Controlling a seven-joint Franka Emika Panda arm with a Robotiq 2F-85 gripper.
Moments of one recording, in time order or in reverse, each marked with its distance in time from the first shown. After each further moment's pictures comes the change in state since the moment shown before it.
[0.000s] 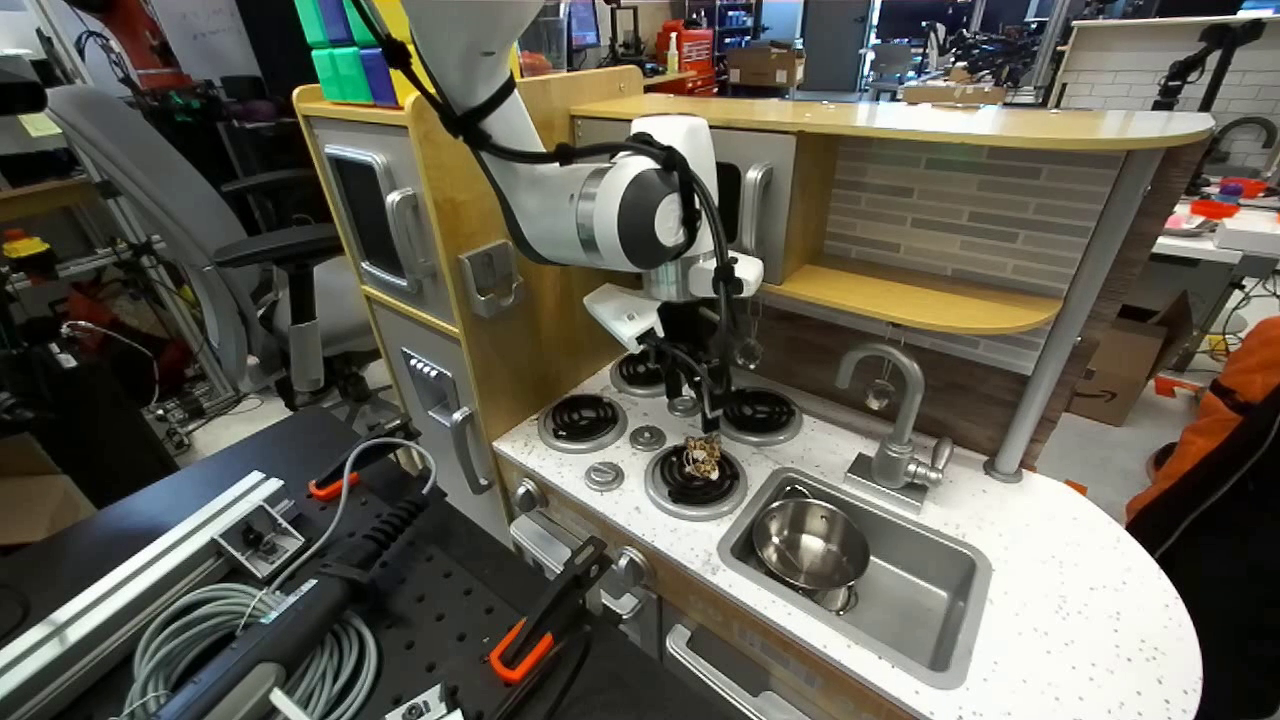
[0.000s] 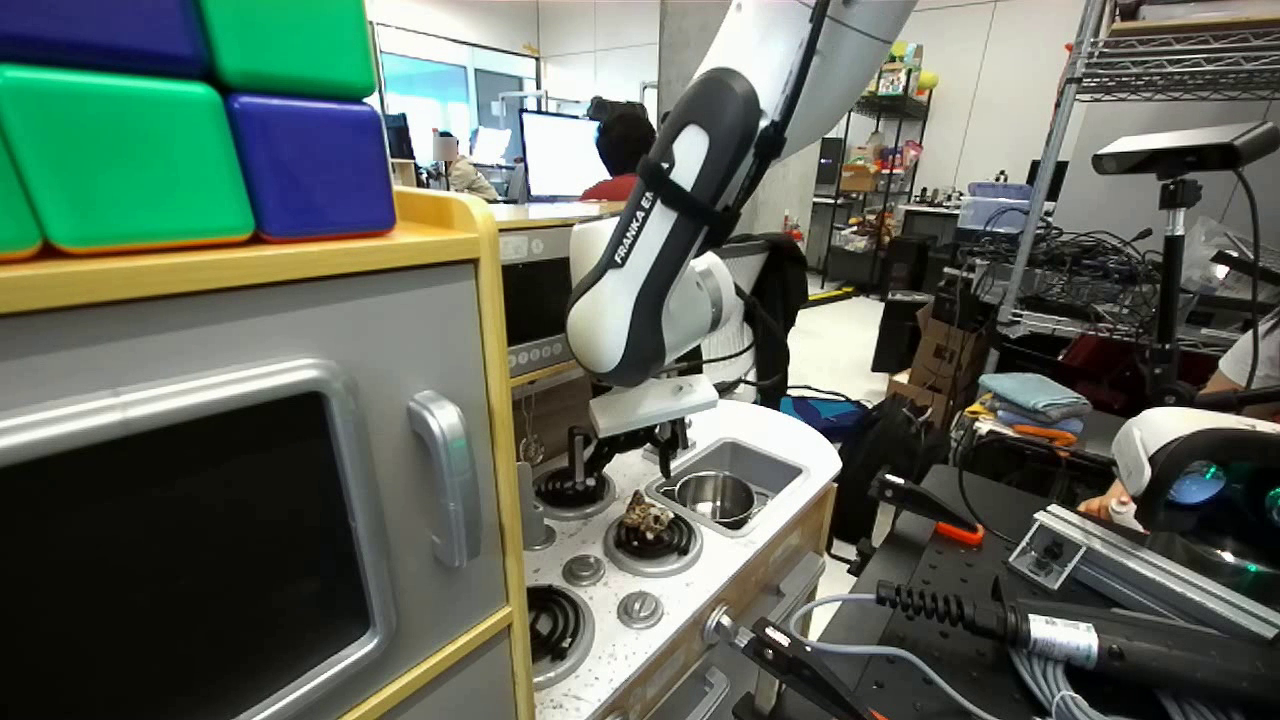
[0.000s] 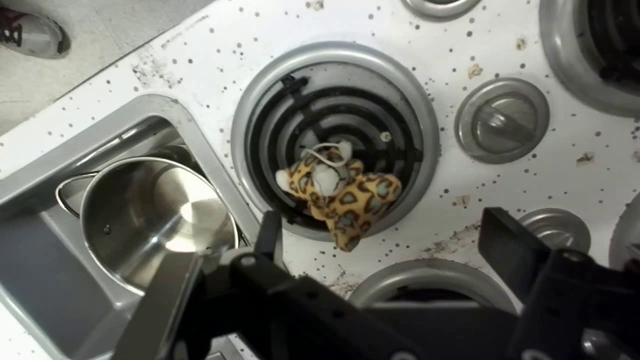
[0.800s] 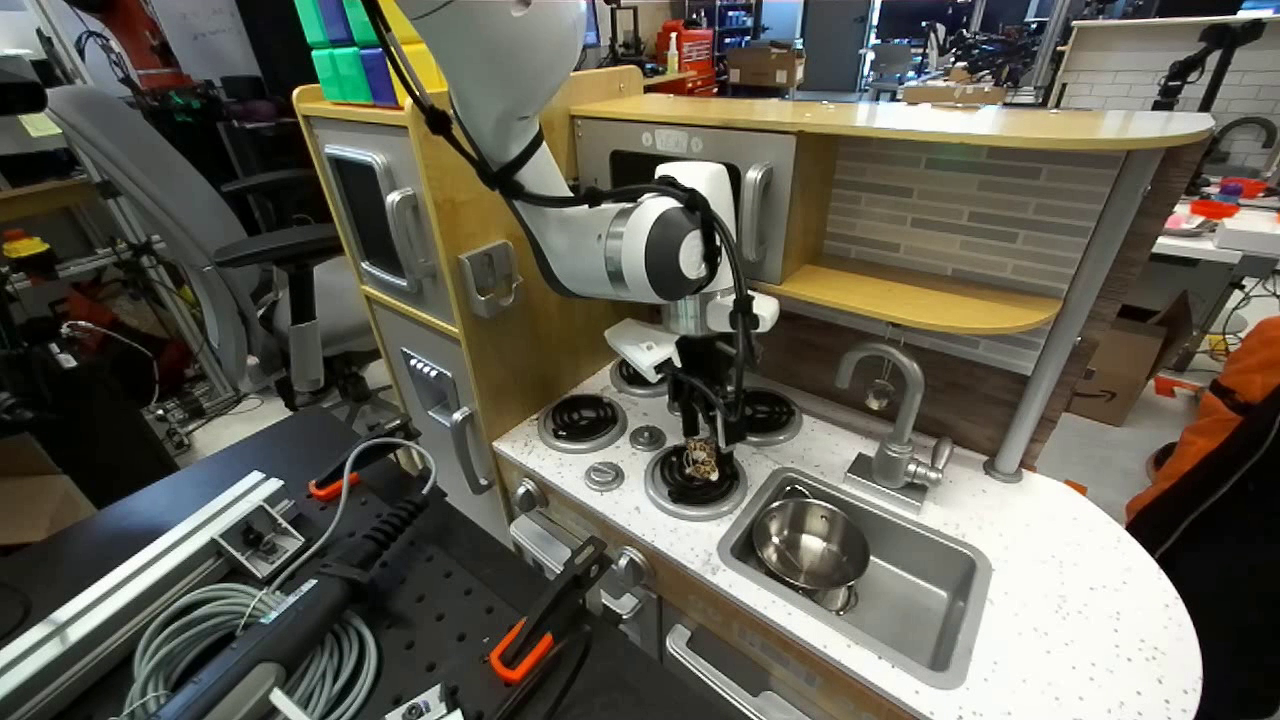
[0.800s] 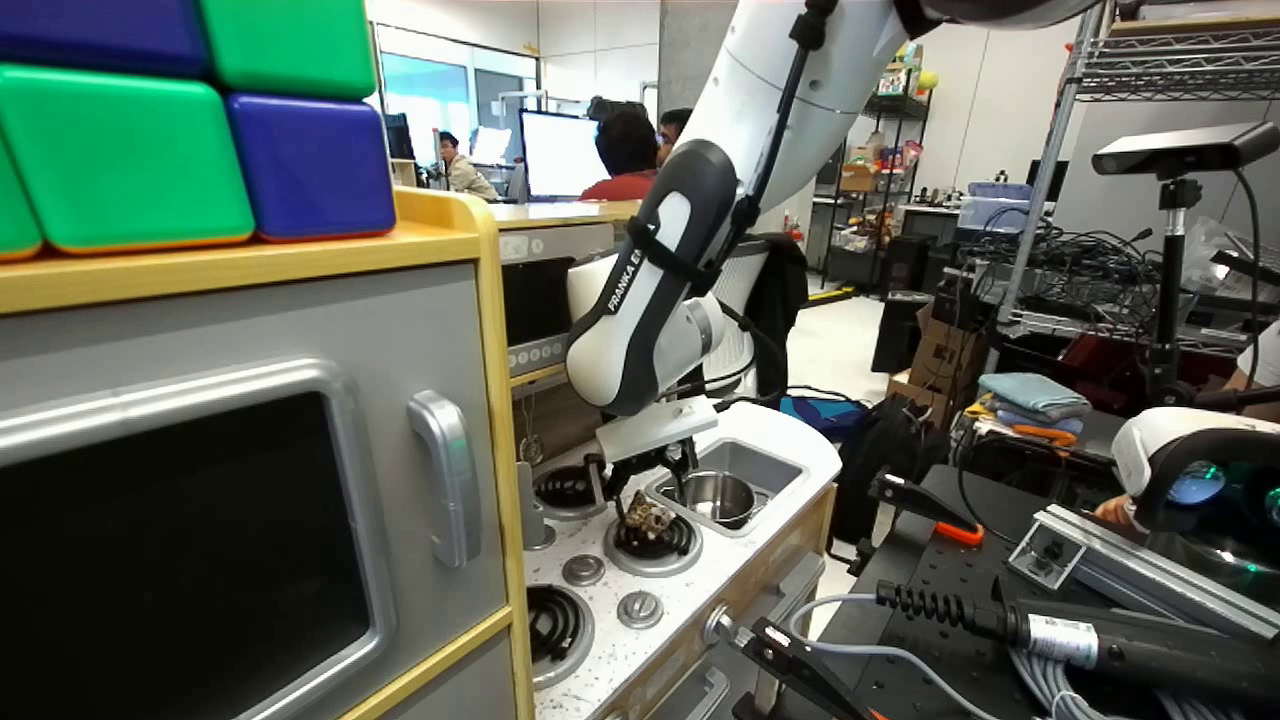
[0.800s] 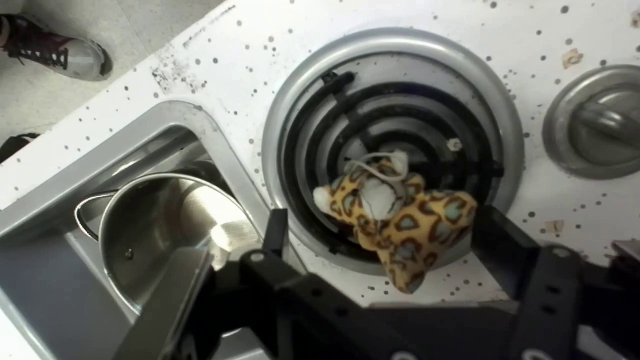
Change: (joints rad) arm 0.009 0.139 -0.046 0.148 0.003 -0.107 0.028
